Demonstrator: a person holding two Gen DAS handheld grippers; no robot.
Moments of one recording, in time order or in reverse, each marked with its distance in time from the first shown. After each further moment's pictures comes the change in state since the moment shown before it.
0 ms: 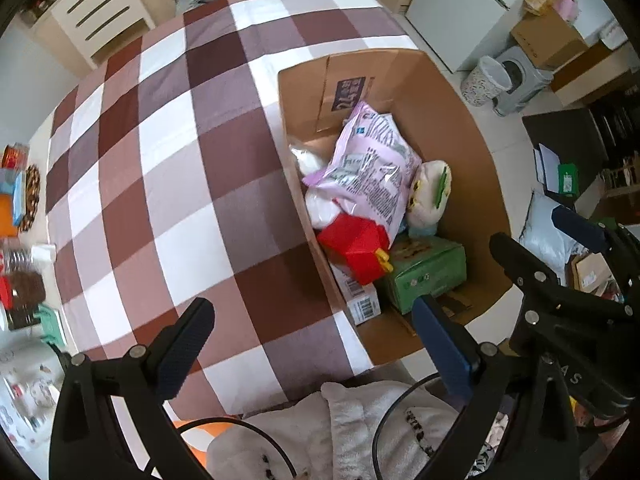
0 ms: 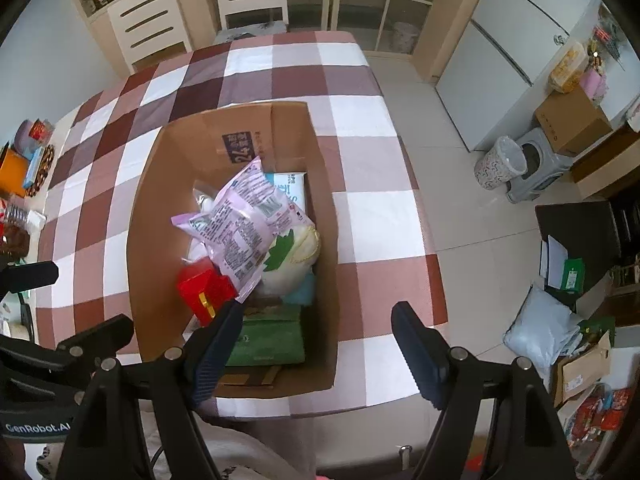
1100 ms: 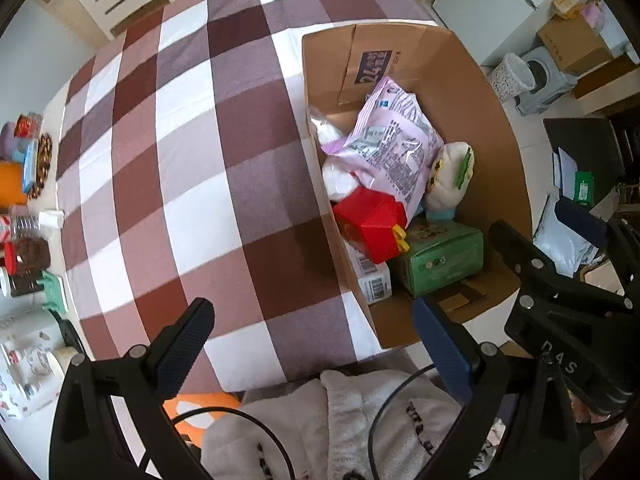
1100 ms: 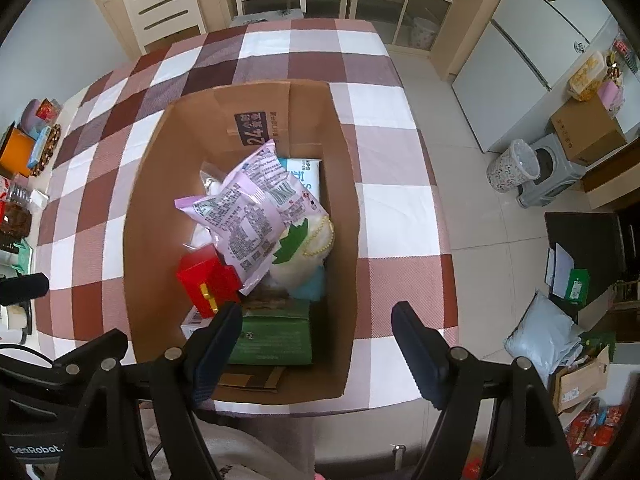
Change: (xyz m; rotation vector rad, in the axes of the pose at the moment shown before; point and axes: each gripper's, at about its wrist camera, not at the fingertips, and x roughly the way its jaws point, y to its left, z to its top) left arm 0.010 0.000 -0.008 -0.045 0.058 0.061; right arm 0.017 0.007 0.000 -0.067 0.039 0.024
